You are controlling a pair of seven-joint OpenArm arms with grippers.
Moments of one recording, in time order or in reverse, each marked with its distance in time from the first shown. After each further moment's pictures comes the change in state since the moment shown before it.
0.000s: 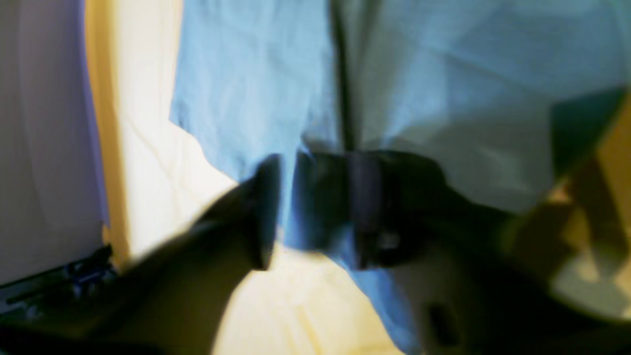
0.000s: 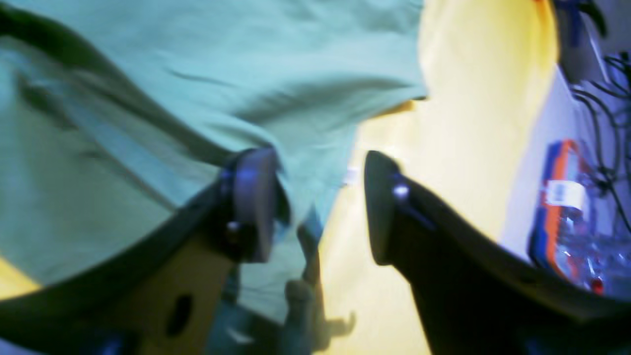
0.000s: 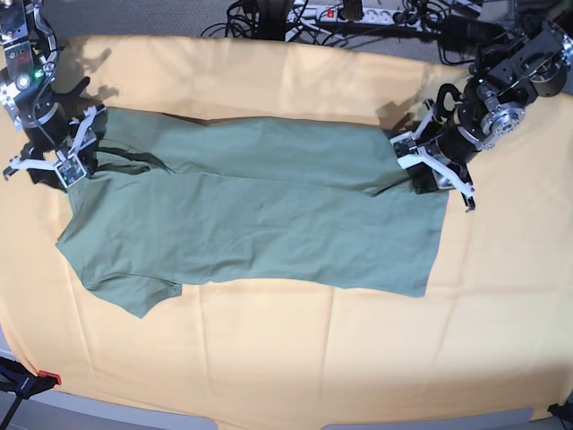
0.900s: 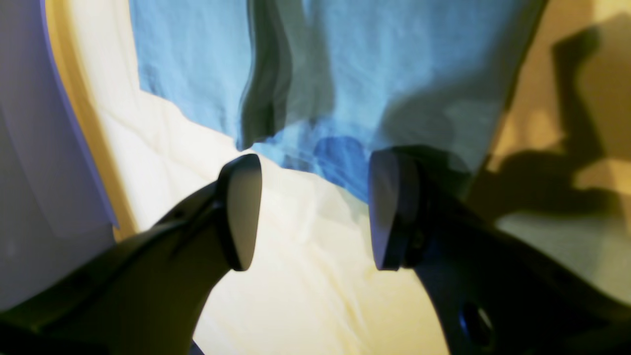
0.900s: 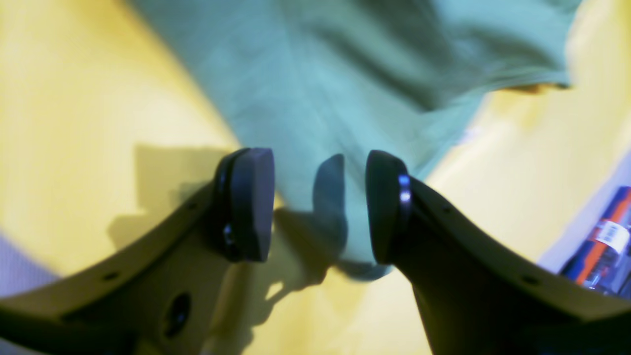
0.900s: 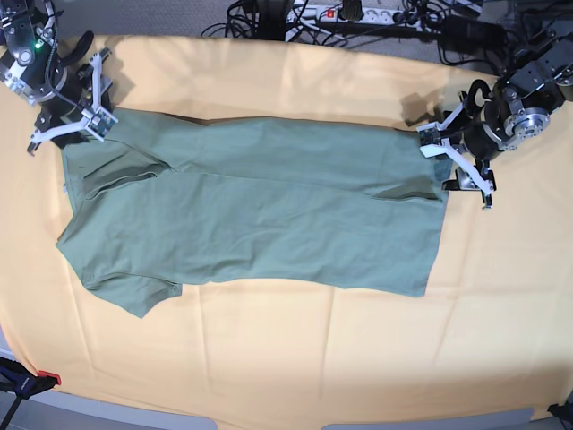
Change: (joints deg) left arm 0.0 -8.1 0.0 1.2 -1.0 -5.7 -0.7; right arm -9.7 2.5 0.2 10.4 1.6 18.1 -14.5
